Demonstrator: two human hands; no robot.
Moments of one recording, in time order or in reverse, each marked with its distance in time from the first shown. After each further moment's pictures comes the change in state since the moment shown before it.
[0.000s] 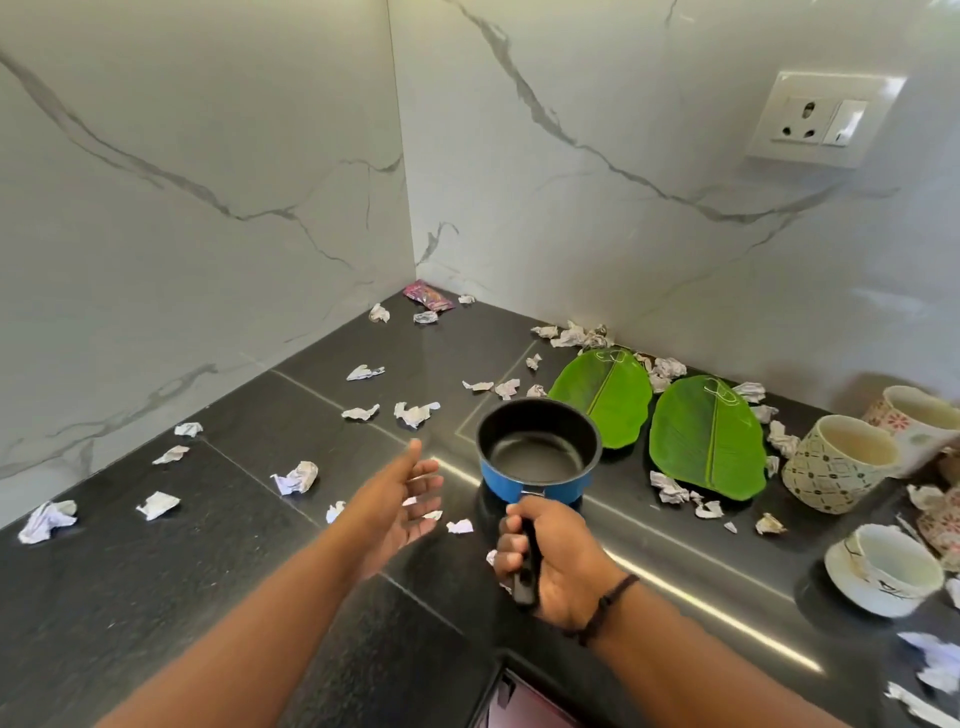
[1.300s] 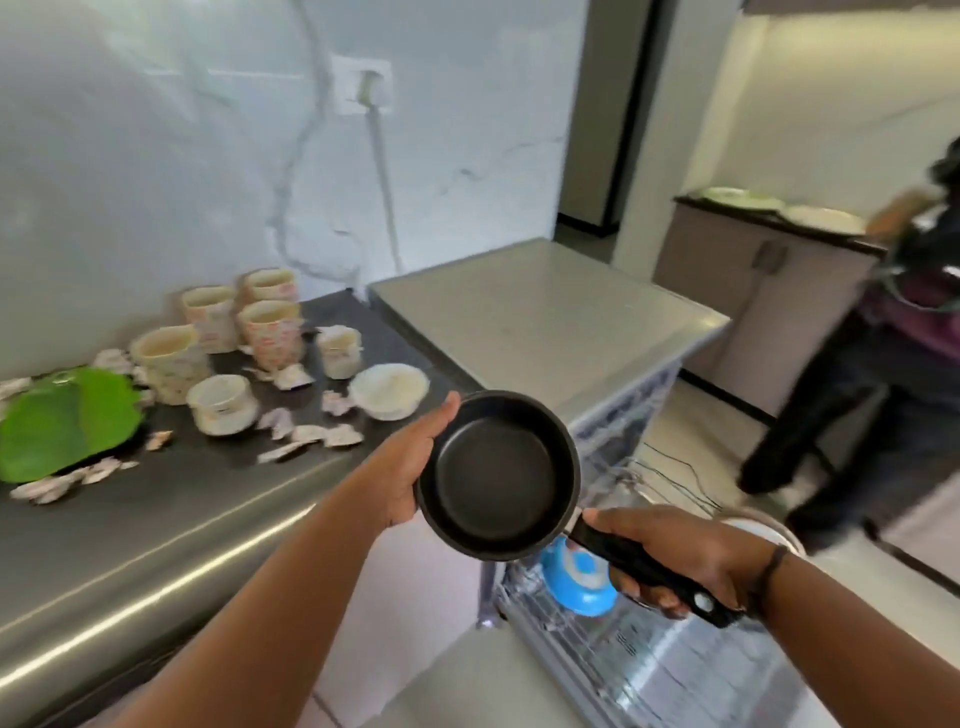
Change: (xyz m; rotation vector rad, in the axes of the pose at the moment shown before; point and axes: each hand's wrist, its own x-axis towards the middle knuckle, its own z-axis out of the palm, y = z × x) left_hand -0.279 -0.205 0.379 0.567 -1.252 -0.289; right_hand -0.471 0.213 -0.335 -0.219 0.763 -0.277
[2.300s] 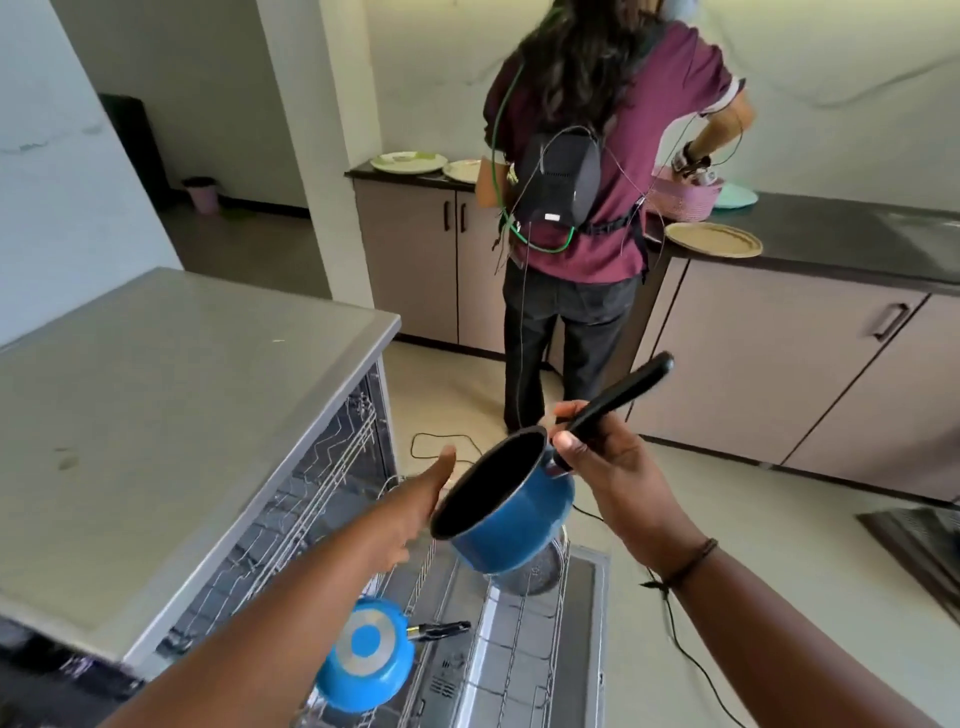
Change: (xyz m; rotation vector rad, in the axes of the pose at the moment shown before) left_hand 0.207 -0.076 0.386 0.879 -0.318 -0.275; right_hand -0.091 0.115 -0.275 0.504 1.015 -0.668
